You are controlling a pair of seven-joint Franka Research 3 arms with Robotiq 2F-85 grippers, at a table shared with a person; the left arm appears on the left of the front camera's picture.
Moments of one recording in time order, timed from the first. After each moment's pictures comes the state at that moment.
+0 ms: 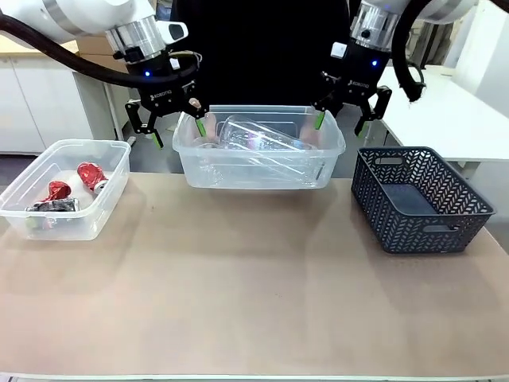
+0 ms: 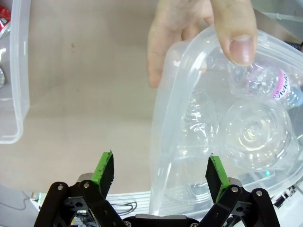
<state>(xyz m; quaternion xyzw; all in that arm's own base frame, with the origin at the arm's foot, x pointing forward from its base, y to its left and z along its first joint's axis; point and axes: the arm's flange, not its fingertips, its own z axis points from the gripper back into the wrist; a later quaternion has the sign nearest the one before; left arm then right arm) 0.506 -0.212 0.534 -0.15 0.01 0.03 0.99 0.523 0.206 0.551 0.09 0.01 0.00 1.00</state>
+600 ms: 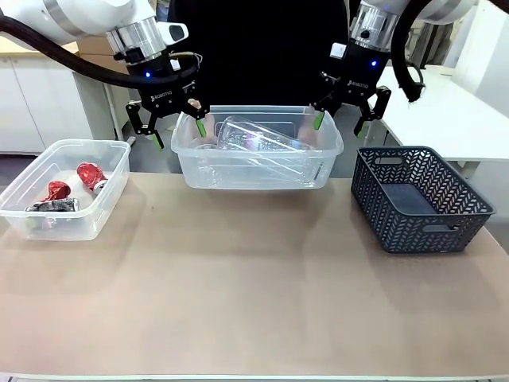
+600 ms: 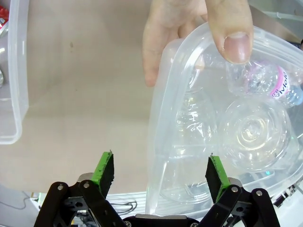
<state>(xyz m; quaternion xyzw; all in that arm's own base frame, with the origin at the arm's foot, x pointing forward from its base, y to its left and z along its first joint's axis) 0.507 -0.213 0.530 -0.15 0.01 0.03 0.99 0.523 0.207 0.551 0.09 0.01 0.00 1.00</state>
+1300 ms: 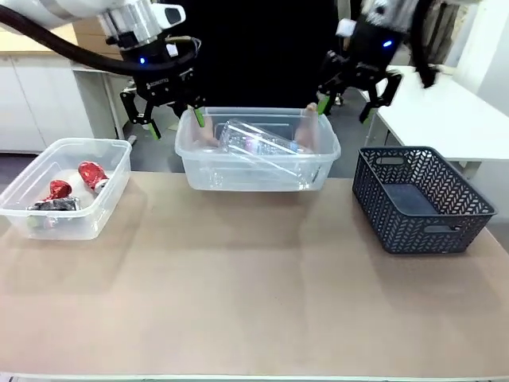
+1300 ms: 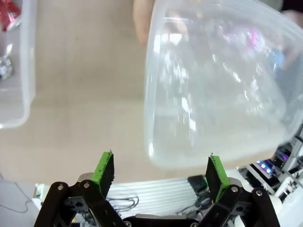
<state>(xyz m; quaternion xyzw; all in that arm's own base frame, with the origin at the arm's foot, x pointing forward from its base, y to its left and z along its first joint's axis) 0.467 -0.203 0.575 -0.16 -0.01 0.02 0.99 0.446 0.202 0.619 0.15 -0.04 0.01 0.99</state>
